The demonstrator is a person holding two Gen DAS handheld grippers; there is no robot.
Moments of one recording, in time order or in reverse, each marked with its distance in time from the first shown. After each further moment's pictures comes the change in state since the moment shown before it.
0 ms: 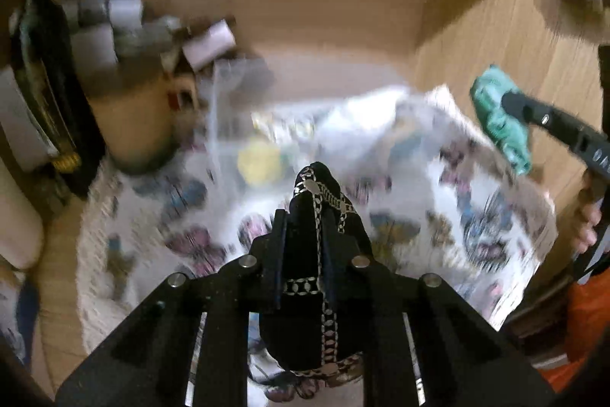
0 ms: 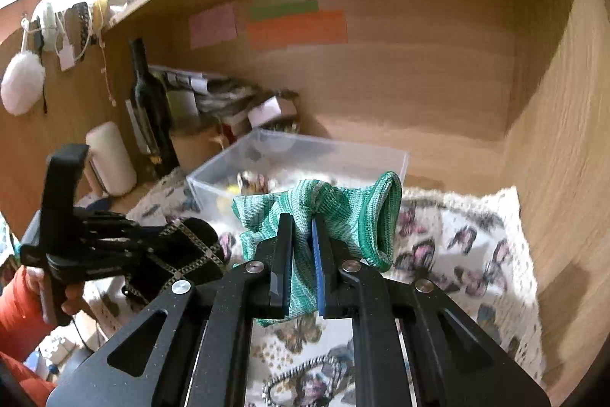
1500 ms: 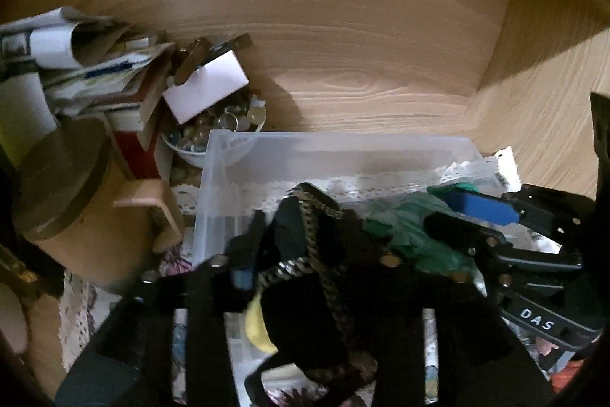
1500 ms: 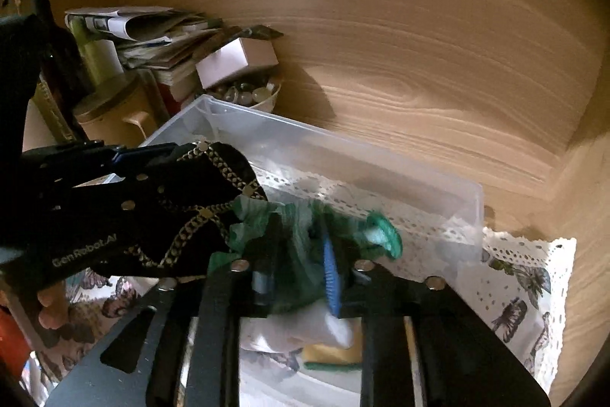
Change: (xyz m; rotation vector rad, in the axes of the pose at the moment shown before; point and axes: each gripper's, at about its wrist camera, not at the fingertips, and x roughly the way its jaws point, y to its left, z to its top) left arm 0.118 0.034 0.088 -0.103 0.028 0.058; right arm 0.162 -0.013 0.043 -0.044 0.277 -0.048
